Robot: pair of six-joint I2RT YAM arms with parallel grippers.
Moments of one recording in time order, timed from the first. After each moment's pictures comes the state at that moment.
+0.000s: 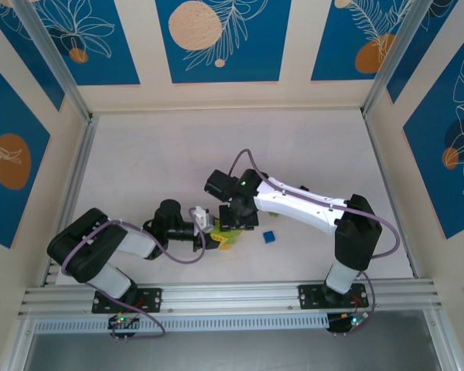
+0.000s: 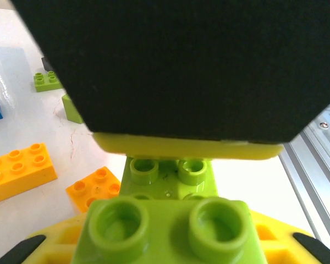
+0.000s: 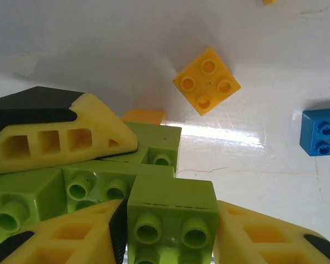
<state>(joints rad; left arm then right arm) -0.64 1.55 0.28 0.88 0.86 0.23 1.00 1.70 1.43 -1.16 -0.04 0.90</state>
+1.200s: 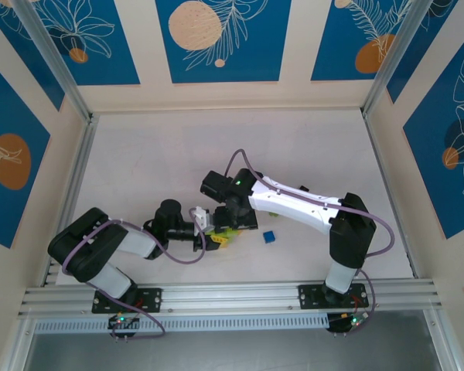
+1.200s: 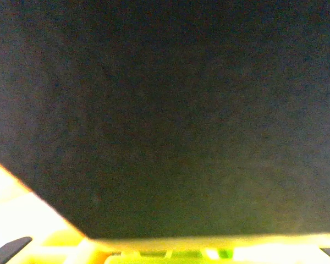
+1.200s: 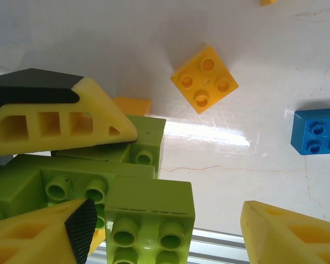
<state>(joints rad) -0.64 1.55 0.29 0.88 0.86 0.24 1.02 1.74 1.48 -1.21 -0.02 0.88</state>
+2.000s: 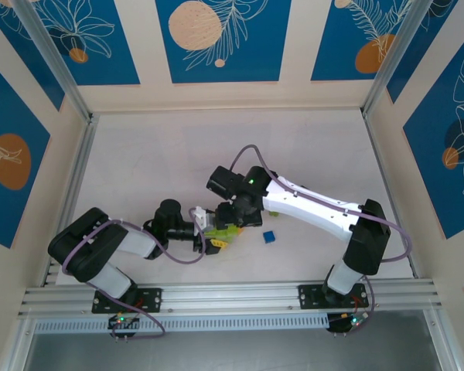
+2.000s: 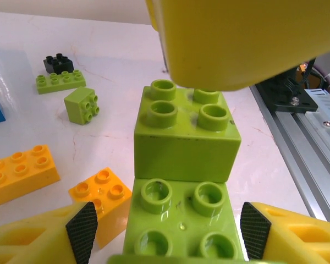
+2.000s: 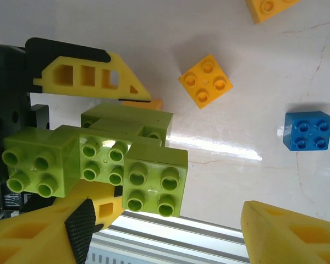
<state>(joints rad) -0.64 1.55 0.29 0.88 0.86 0.24 1.02 1.63 1.47 -1.21 -0.01 0.86</state>
